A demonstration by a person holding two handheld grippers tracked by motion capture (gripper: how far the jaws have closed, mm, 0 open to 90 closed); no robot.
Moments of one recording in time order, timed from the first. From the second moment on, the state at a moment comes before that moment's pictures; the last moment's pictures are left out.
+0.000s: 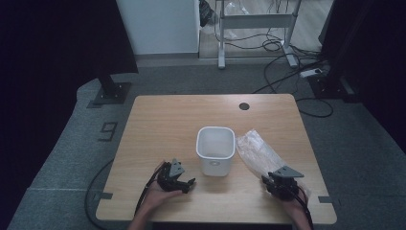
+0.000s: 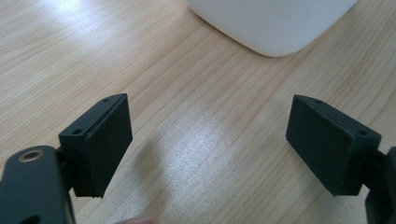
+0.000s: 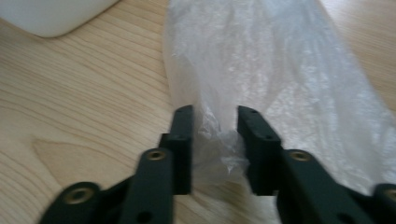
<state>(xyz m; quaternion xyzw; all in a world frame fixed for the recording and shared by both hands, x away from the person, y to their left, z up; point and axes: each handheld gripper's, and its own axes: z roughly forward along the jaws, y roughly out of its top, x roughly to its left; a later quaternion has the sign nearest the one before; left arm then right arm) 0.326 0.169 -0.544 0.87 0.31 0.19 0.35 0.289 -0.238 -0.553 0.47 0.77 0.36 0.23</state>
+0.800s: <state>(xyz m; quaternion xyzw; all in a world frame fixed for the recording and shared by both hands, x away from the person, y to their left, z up) 0.319 0.173 -0.524 0.84 0.31 0.21 0.38 0.271 -0.267 -0.531 0.47 0.71 0.43 0.29</state>
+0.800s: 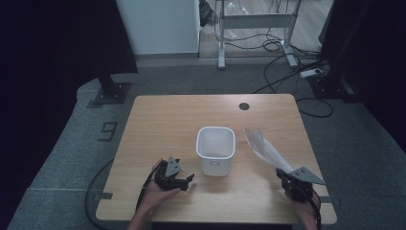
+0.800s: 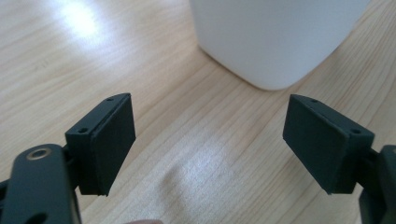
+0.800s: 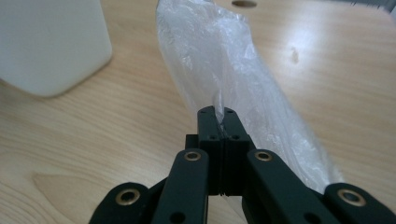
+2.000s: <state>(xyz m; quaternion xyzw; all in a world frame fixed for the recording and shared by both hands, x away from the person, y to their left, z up) 0.326 0.182 -0.421 0.79 0.32 0.23 0.46 0.236 -0.237 -0.407 0.37 0.69 0.52 0.35</state>
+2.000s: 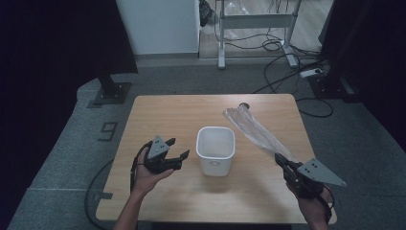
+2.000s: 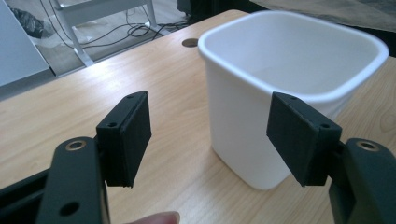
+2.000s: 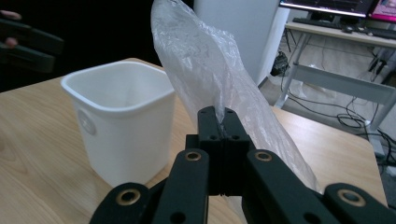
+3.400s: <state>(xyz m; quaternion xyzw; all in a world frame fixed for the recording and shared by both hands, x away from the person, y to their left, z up) 0.390 0.168 -0.351 0.77 0.36 0.19 0.49 0.227 -0.197 -0.395 0.29 0.75 0.50 0.32</state>
